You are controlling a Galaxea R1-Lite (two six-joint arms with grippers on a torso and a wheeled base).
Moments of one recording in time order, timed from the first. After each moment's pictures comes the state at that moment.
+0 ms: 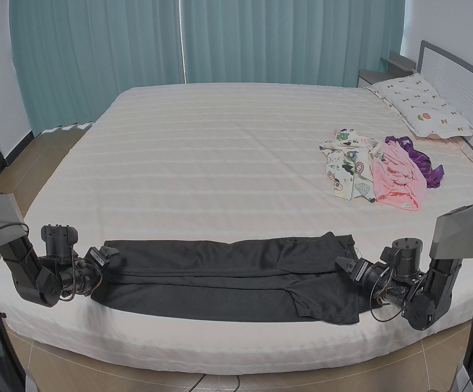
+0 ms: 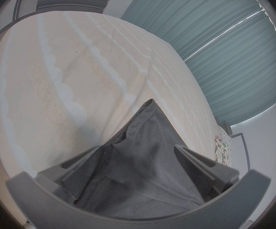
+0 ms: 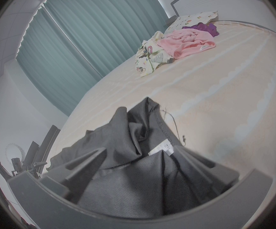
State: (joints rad) left arm 0.06 2.15 -0.56 -0.92 -0.13 -0.88; right arm 0.26 2.29 -0.42 -1.42 -0.03 0.63
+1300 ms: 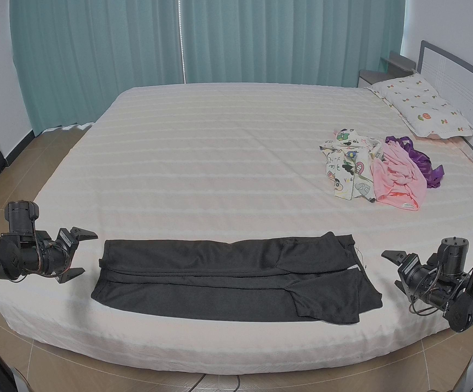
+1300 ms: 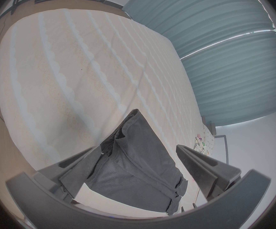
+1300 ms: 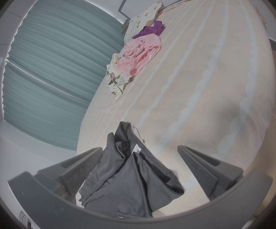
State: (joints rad) left arm 0.24 1.90 -0.65 -0.54 -0.45 -0.85; right arm 0.05 2.06 -0.16 -1.42 0.09 0.97
